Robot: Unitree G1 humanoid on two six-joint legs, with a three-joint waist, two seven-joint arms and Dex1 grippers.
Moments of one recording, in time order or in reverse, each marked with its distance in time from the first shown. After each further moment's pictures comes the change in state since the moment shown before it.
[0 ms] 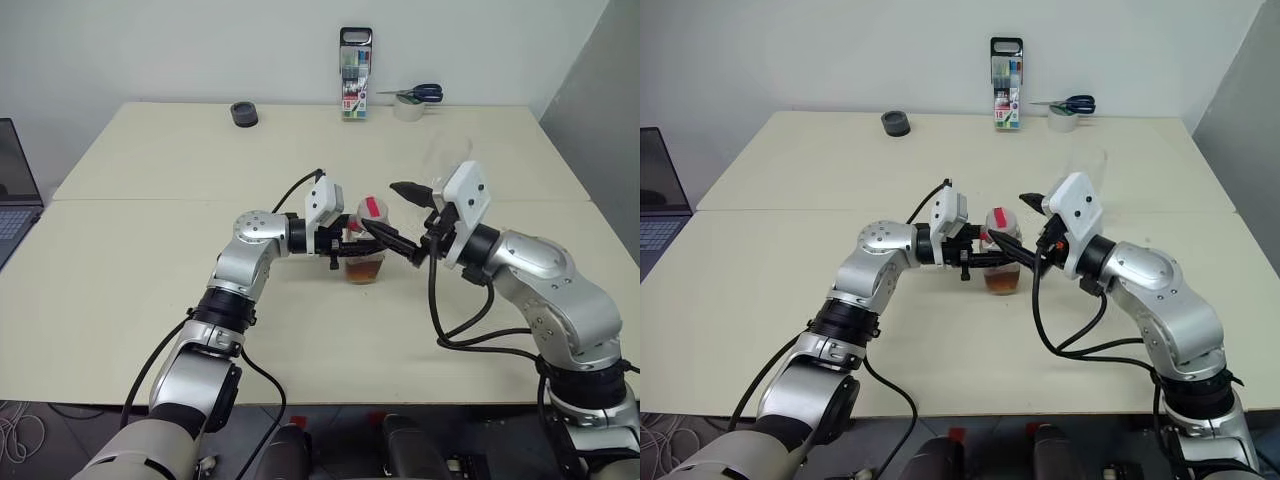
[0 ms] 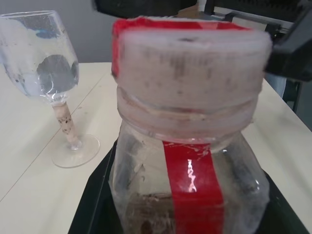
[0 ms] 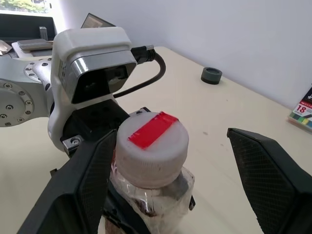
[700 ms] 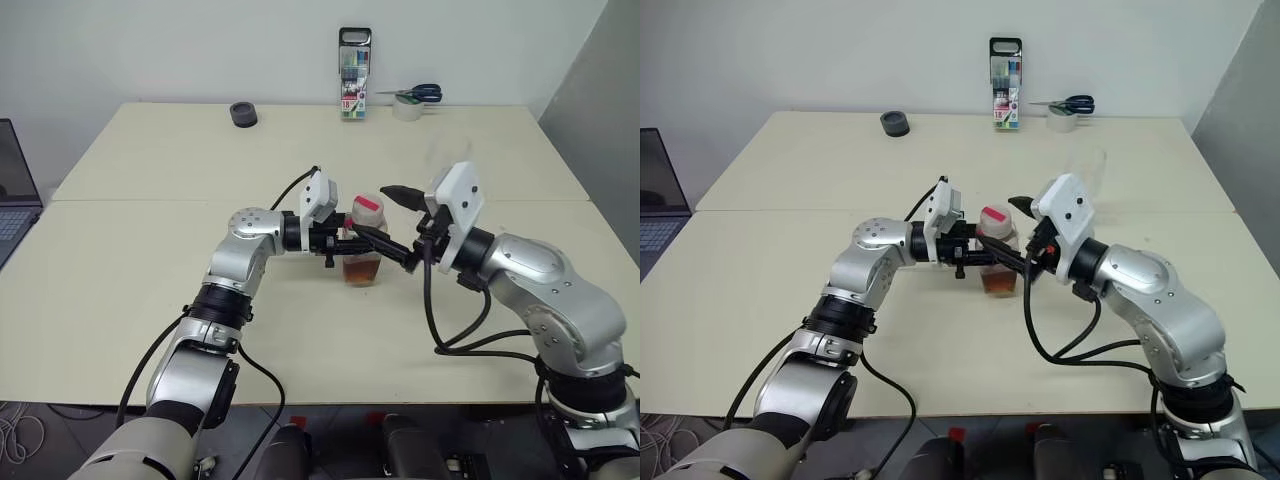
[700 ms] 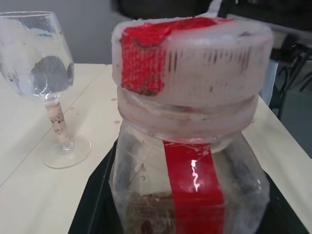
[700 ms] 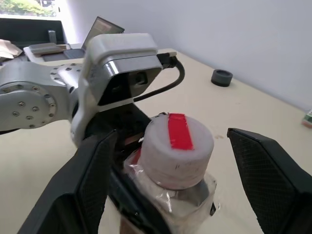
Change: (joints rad) left arm -0.016 0.015 0.019 0.006 -0.035 0.063 -0.055; right arm -0.040 0.040 0.059 -0.022 0.012 0.045 -0.070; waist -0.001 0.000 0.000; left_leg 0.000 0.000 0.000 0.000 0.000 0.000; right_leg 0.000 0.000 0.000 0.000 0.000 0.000
